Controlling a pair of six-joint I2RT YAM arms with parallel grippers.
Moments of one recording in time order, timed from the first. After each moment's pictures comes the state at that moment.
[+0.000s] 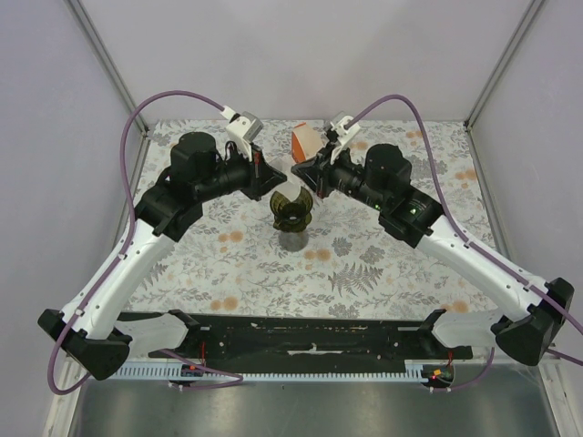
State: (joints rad) left arm -0.57 1.17 1.38 -0.48 0.37 -0.20; right arm 0.77 1.26 1.29 -0.05 -0.16 0.12
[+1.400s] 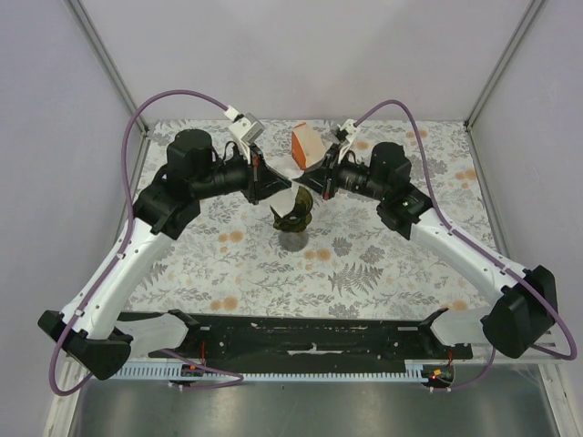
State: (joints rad) left arm -0.55 1.17 1.40 -0.48 0.57 -0.19; right arm 0.61 1.34 1.13 0.20 -0.57 0.26
